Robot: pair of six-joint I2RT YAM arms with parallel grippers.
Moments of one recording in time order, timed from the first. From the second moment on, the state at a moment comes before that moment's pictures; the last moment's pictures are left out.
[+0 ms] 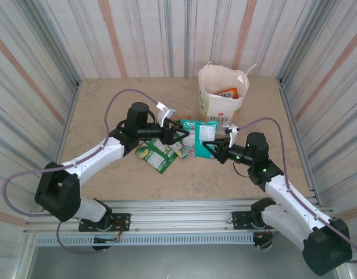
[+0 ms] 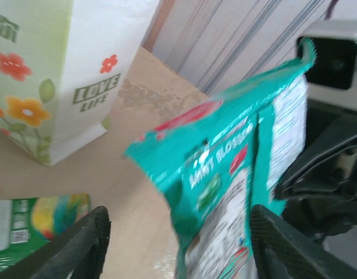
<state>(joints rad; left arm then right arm) -0.56 1.41 0.98 0.02 0.70 -0.21 0.40 0.82 0.48 0.11 -0.61 0.39</state>
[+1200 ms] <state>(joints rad) -0.56 1.49 1.17 -0.13 0.36 -0.18 0.18 1.16 1.31 -0.32 -0.26 0.12</state>
